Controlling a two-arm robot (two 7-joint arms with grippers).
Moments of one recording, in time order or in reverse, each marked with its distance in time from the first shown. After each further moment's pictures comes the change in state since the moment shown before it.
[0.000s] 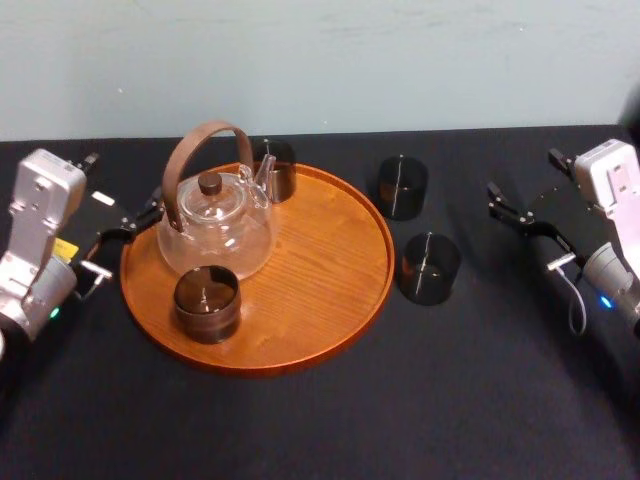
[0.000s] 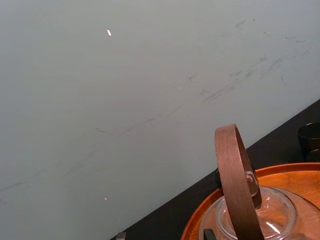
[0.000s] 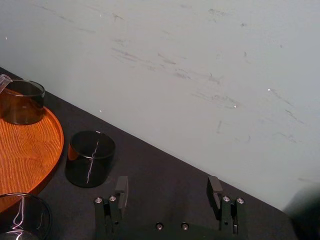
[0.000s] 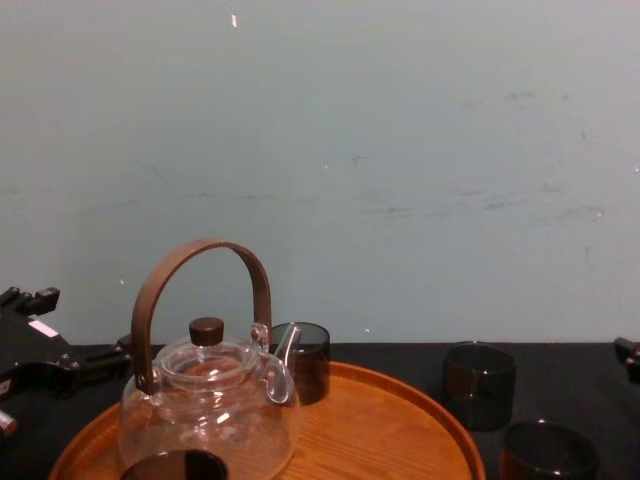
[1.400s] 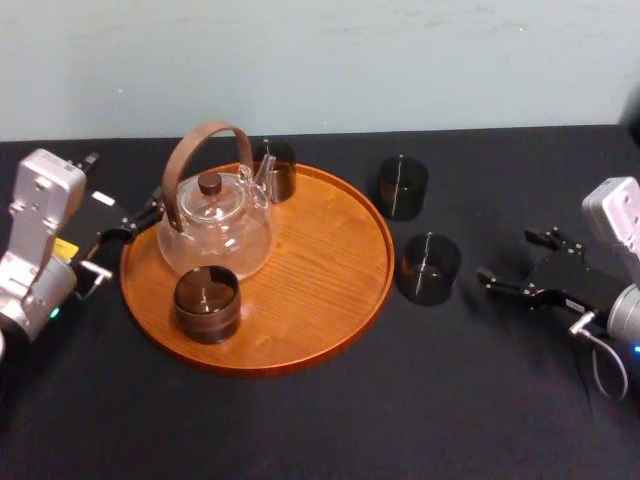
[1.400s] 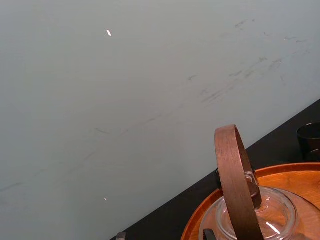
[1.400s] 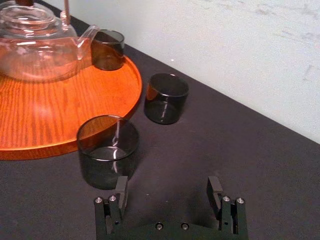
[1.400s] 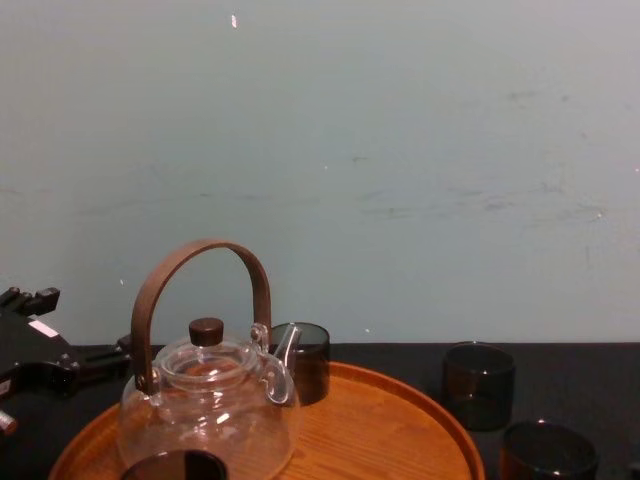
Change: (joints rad) left arm 0.000 0.000 0.000 0.000 0.000 0.000 0.000; right arm -0.129 0.098 0.093 -0.128 0.110 0.208 0.345
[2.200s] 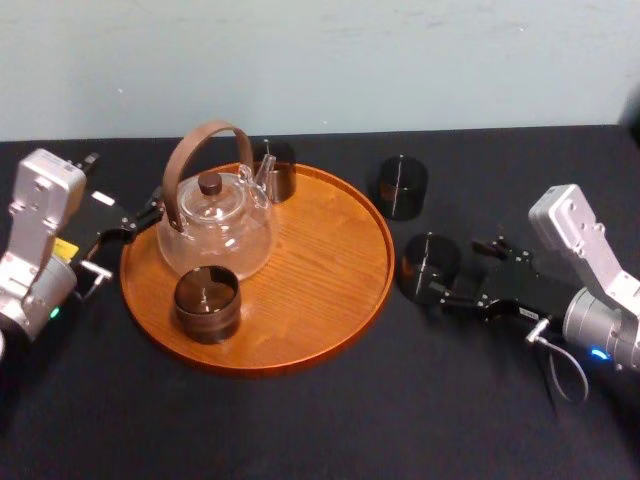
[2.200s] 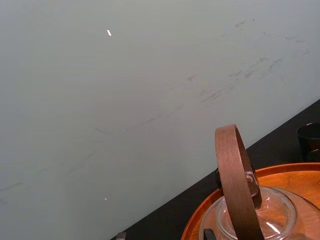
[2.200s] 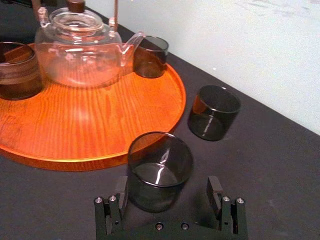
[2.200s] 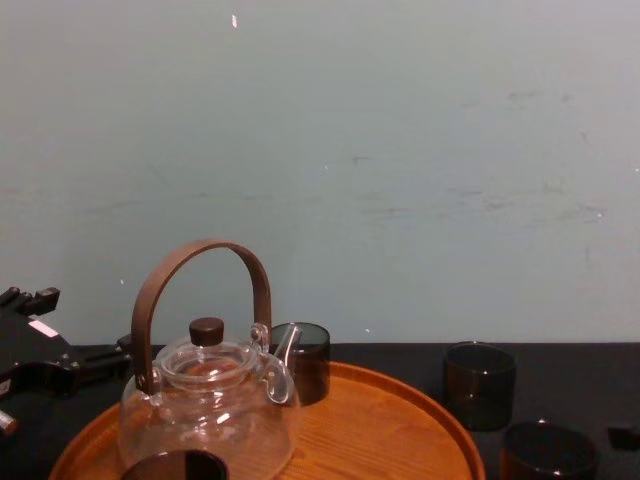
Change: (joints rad) left arm 0.000 0.000 0.000 0.000 0.000 0.000 0.000; right arm 0.053 -0.084 -0.040 0.031 -0.071 0.015 0.108
